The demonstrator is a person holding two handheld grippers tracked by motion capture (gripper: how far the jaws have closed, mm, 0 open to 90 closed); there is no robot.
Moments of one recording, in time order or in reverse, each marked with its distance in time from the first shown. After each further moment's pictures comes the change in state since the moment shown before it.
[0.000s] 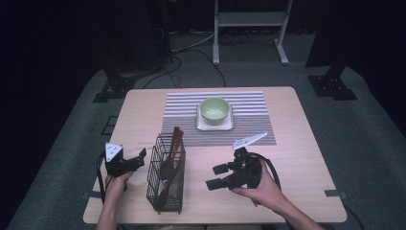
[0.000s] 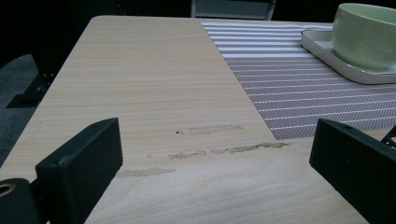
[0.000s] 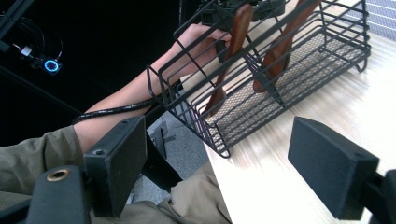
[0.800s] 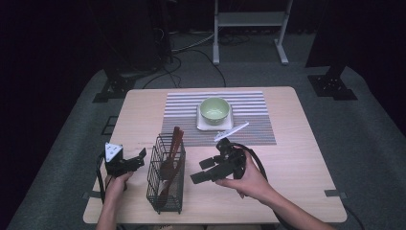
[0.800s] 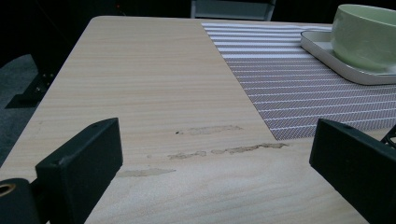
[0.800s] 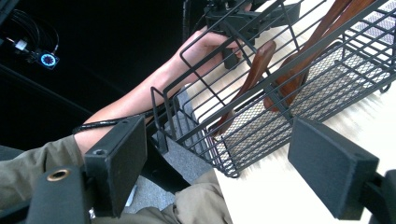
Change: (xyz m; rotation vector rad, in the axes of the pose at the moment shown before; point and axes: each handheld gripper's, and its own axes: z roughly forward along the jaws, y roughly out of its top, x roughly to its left) left arm 0.000 0.000 0.000 -0.003 -0.002 -0.001; right arm 0.010 0.037 0.026 0.067 -0.004 0.002
